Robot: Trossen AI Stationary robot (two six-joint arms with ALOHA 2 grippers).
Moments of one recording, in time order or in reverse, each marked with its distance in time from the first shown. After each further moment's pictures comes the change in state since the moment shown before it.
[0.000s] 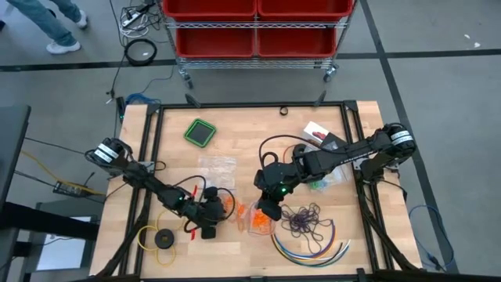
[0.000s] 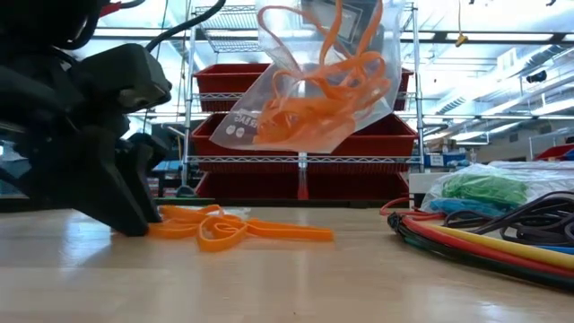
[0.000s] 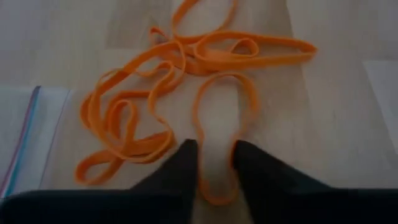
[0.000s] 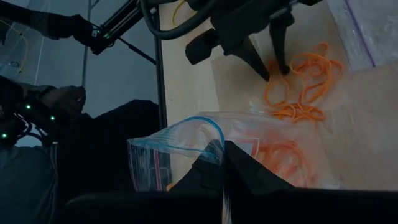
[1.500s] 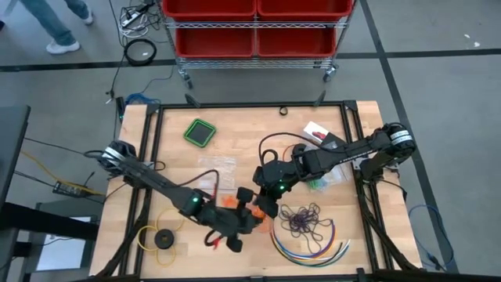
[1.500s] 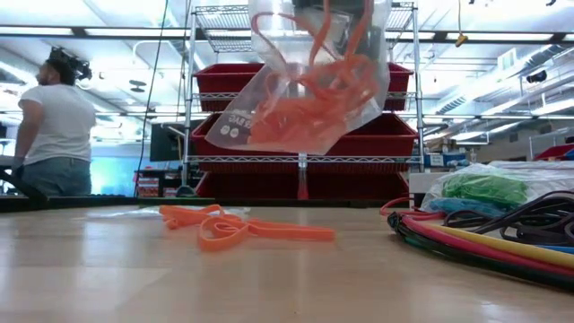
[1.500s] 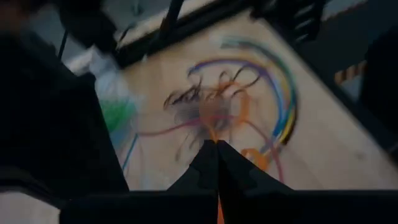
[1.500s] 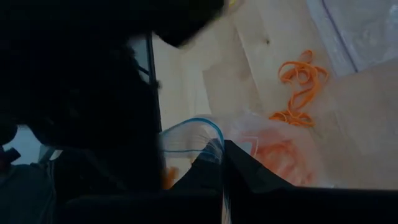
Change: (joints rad) left arm 0.025 0.027 0.733 -0.353 -0.089 0.572; right arm -0.009 0.001 0.000 0.011 0.032 0.038
